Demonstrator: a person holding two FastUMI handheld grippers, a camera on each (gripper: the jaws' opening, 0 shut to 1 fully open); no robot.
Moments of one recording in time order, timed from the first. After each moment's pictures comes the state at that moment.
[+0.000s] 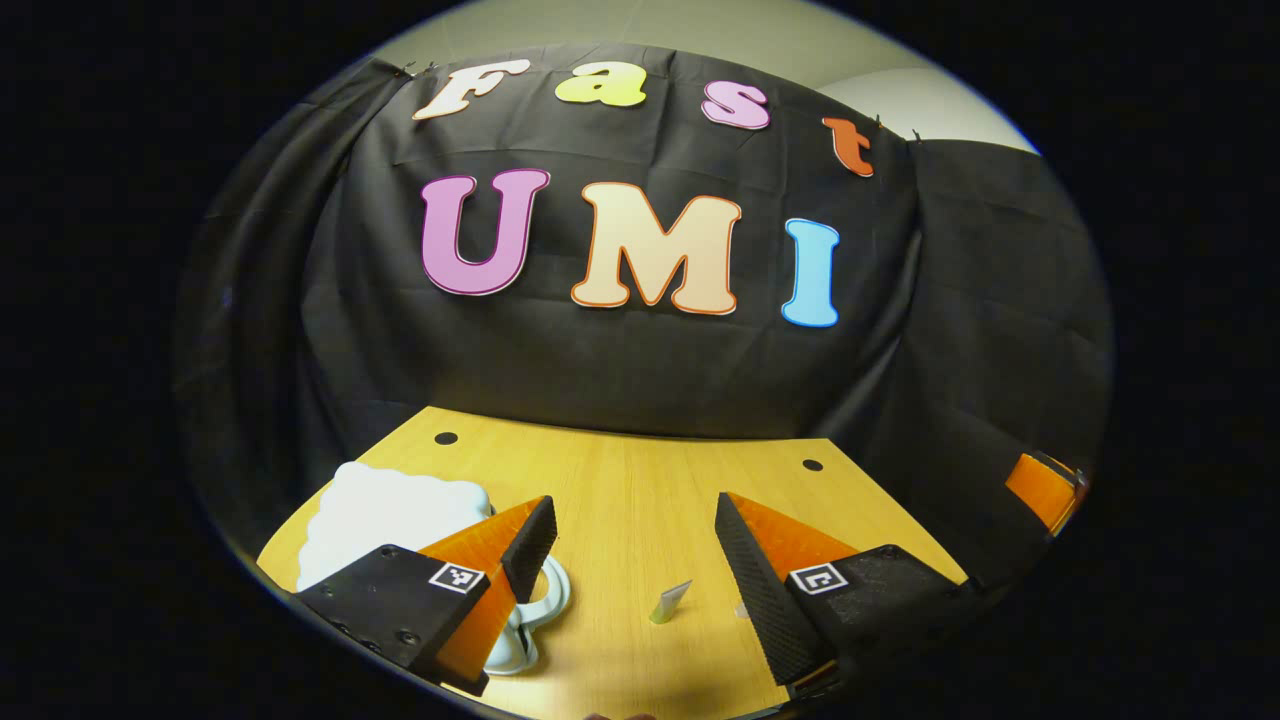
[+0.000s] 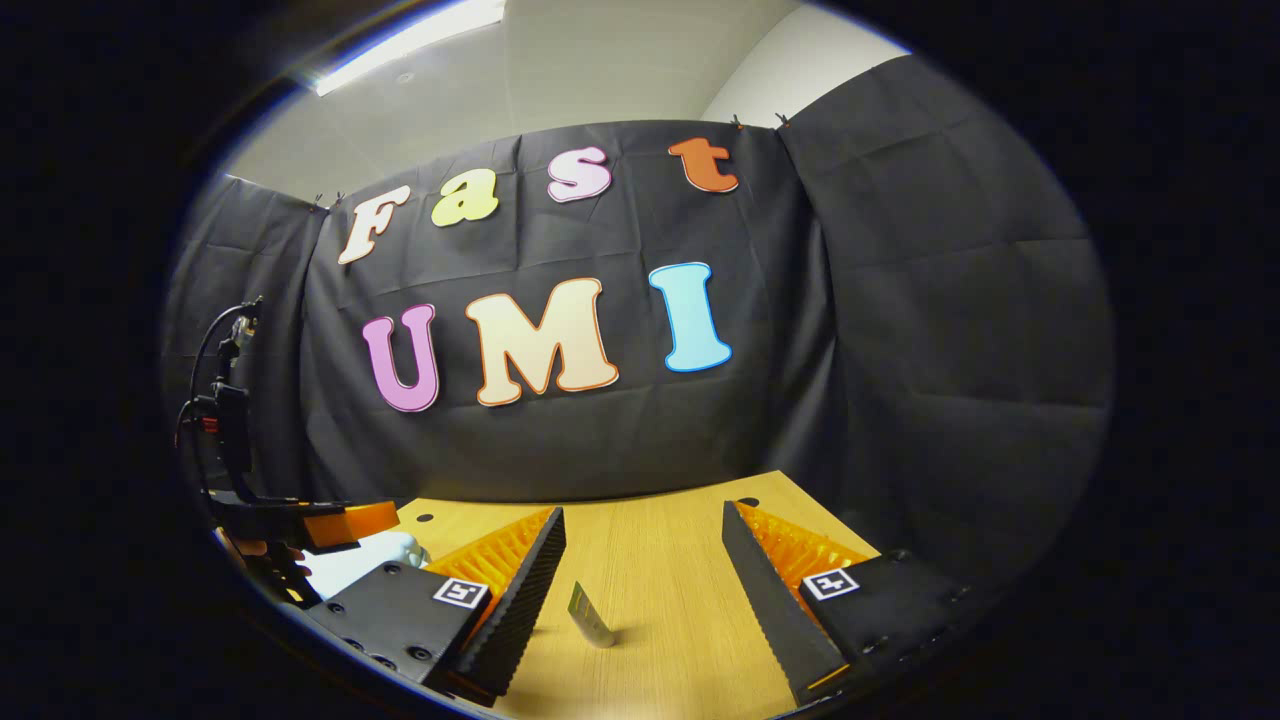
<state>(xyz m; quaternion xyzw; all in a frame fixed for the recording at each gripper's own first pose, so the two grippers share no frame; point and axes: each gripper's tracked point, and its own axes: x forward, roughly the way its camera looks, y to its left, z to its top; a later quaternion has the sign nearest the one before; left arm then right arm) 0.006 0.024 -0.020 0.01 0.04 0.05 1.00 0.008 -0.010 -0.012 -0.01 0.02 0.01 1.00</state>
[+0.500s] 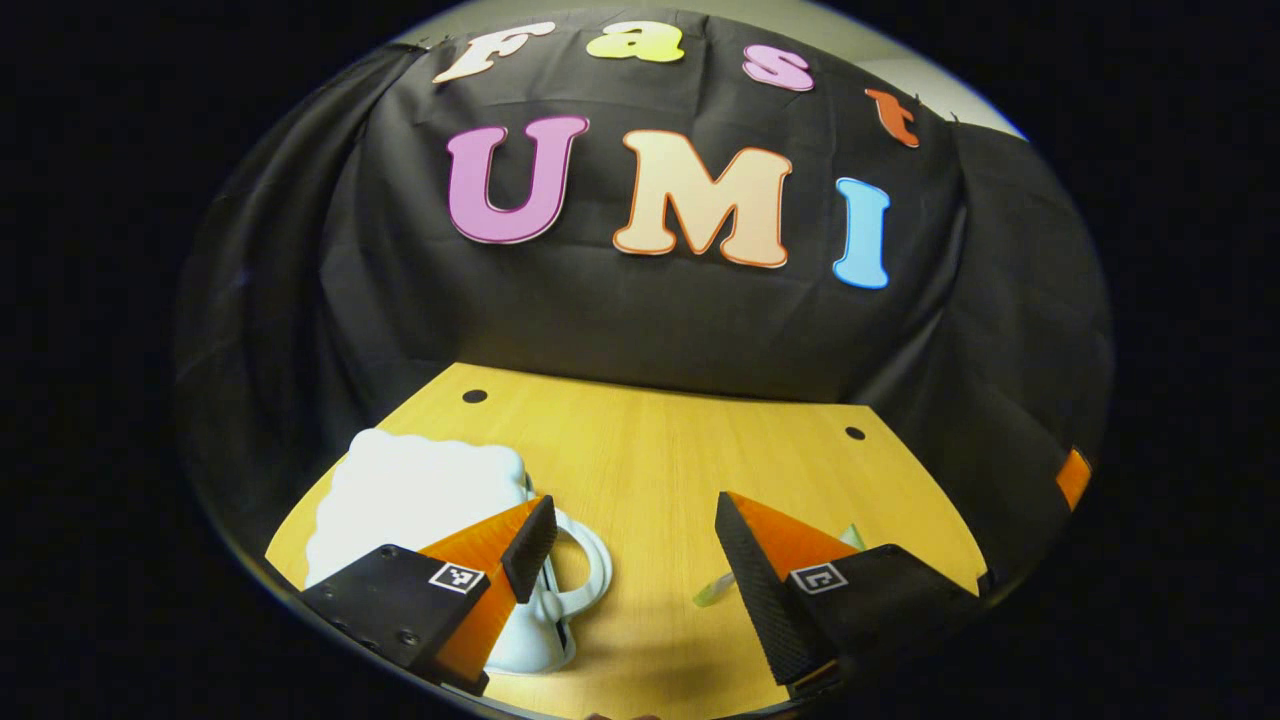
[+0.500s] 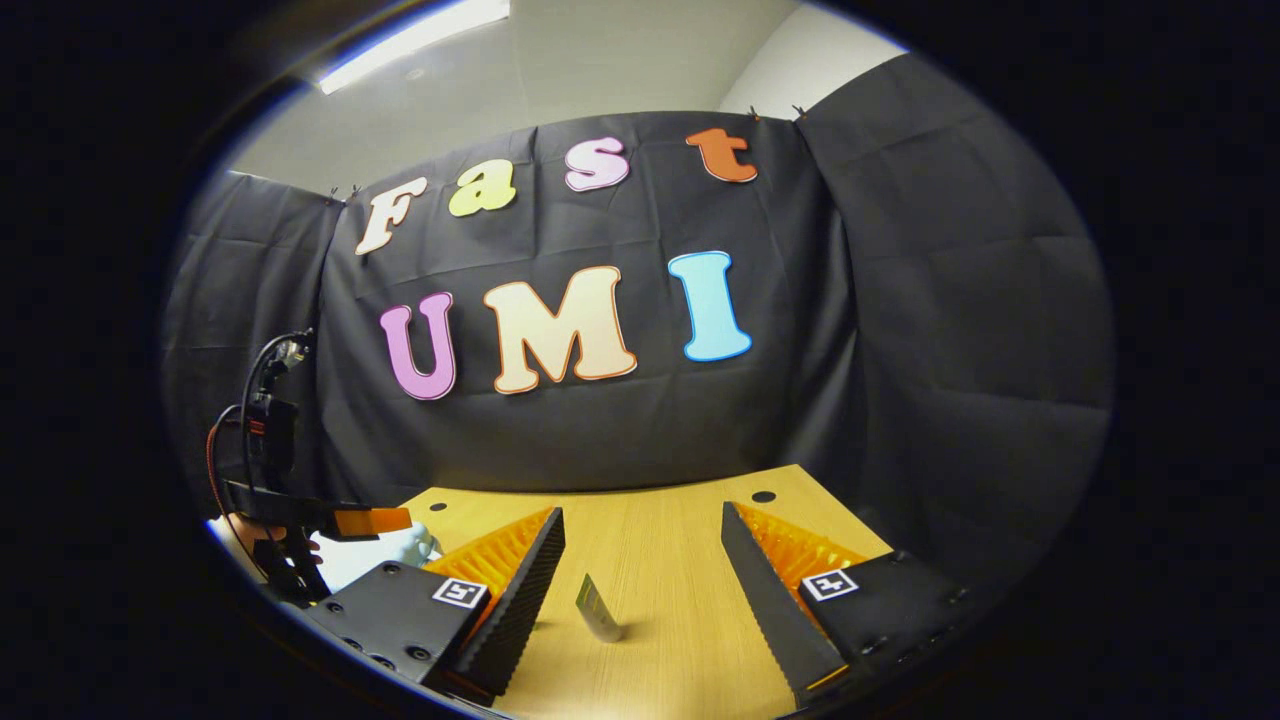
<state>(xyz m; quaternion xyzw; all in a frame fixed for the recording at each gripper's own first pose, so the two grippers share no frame) 0.031 0.076 -0.058 -0.01 0.12 0.09 0.99 0.016 -0.009 -0.032 -0.01 0.04 0.04 1.00</state>
